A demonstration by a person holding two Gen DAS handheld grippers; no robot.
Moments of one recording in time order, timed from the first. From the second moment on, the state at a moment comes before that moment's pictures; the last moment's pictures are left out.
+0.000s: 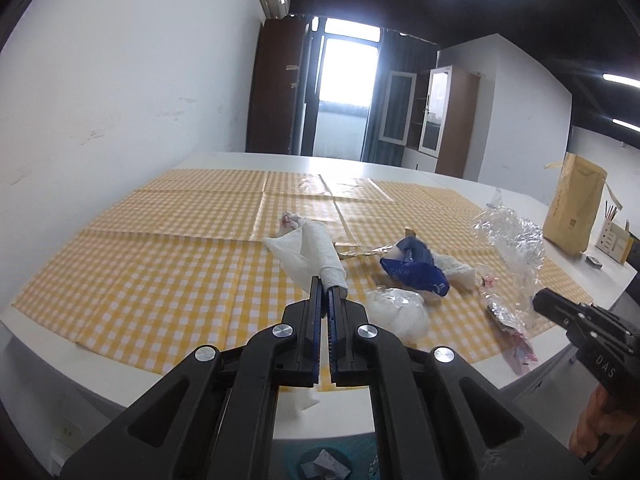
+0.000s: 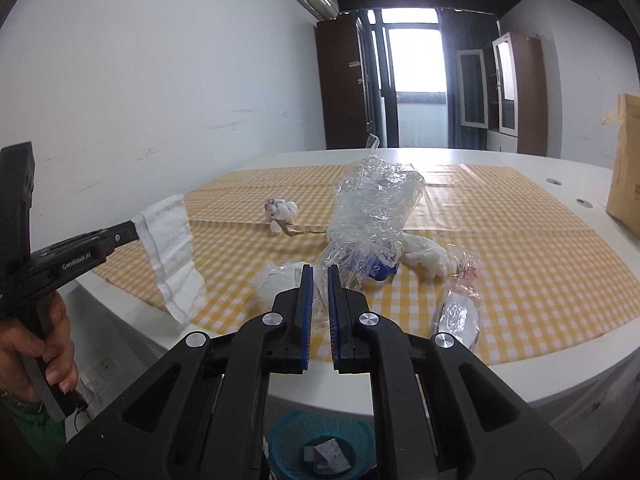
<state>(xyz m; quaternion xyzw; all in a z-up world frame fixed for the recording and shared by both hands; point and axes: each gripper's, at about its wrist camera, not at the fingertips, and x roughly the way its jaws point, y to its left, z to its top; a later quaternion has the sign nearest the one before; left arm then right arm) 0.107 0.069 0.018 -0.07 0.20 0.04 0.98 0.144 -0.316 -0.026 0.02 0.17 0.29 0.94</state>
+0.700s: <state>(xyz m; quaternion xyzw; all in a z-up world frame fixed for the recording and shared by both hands) -0.004 0.042 0.039 -0.07 0.19 -0.05 0.98 0.043 -0.340 -0.020 -0.01 0.12 0.35 0.93</state>
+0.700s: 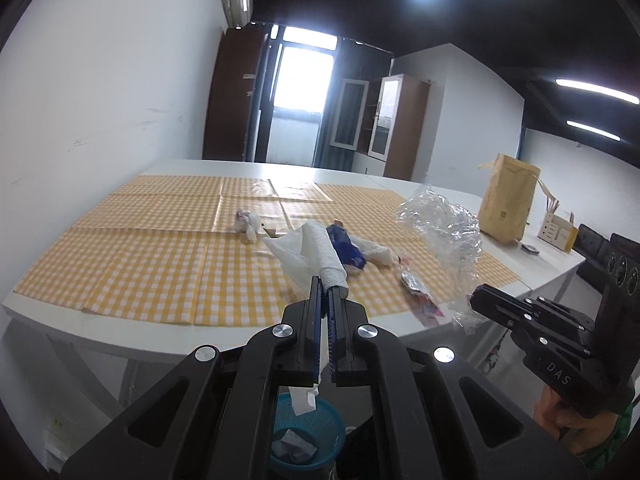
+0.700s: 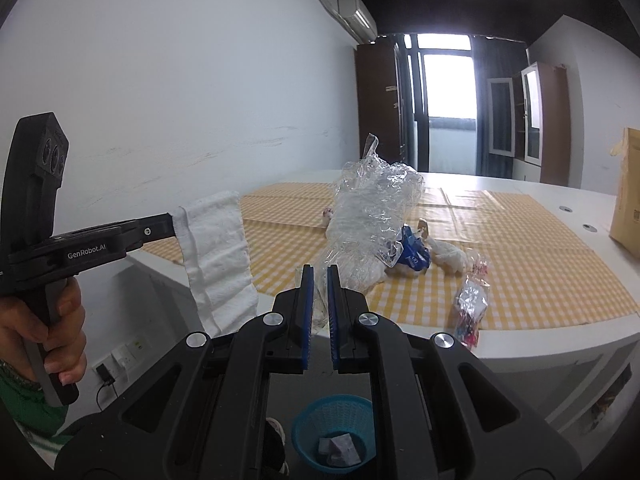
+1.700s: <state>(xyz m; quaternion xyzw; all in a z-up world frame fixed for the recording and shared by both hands) 0.016 0.029 -0.102 -0.06 0.35 -0.05 0.93 0.055 -0.312 -0.169 -0.05 0.33 0.39 0.86</state>
